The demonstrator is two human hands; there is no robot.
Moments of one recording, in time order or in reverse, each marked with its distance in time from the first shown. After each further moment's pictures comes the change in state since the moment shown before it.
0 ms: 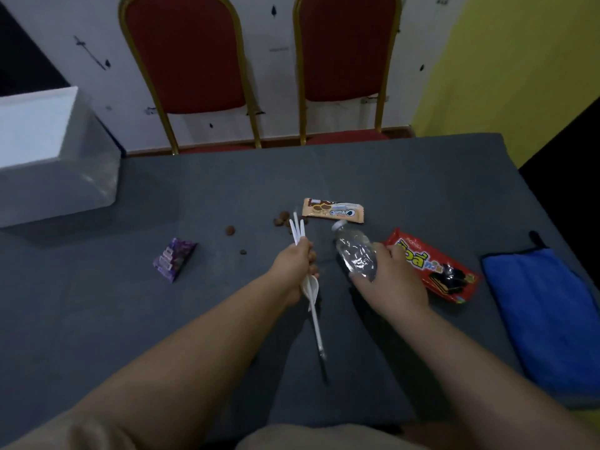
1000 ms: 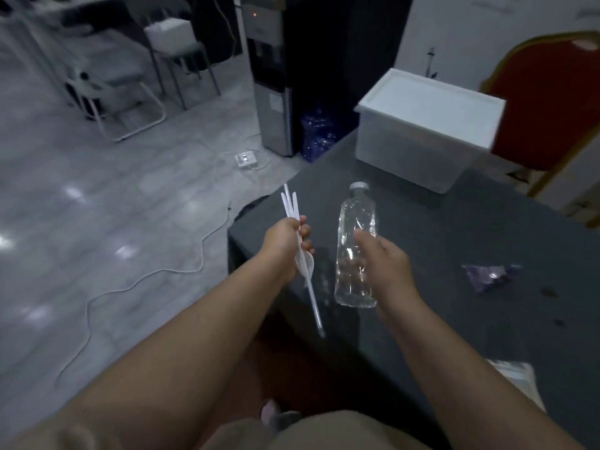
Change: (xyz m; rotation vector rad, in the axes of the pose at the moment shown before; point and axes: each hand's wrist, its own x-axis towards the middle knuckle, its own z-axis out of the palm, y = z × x) left_hand -0.200 0.011 -0.460 -0.718 0.534 0.377; right_hand -0.204 -0.427 0.149 0.964 -0.681 -0.168
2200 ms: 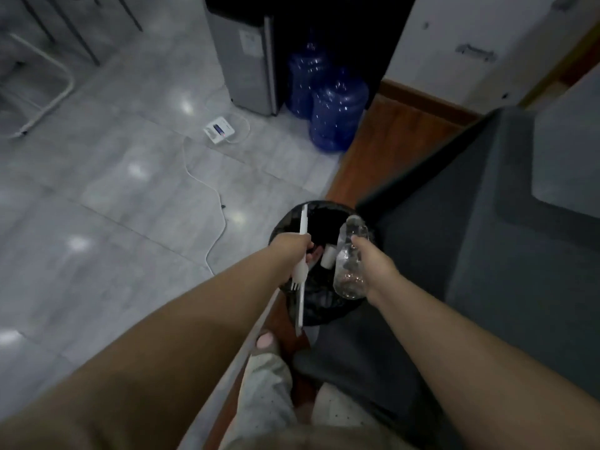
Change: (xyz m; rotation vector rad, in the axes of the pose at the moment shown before) left_hand 0.384 0.208 -0.145 0.535 -0.008 -0.418; right_hand 0.344 0.061 0.318 0.138 0.311 0.605
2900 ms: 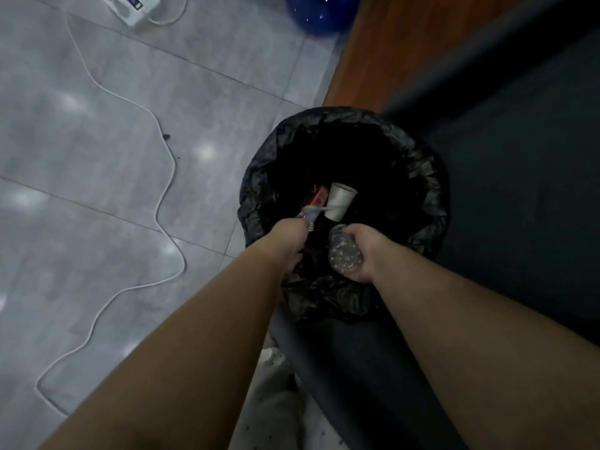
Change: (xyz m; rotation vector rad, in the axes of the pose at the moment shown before) left_hand 0.301 -0.124 -0.010 0.248 -0.092 -0.217; right_hand 0.303 0.133 0.049 0.023 0.082 0.454
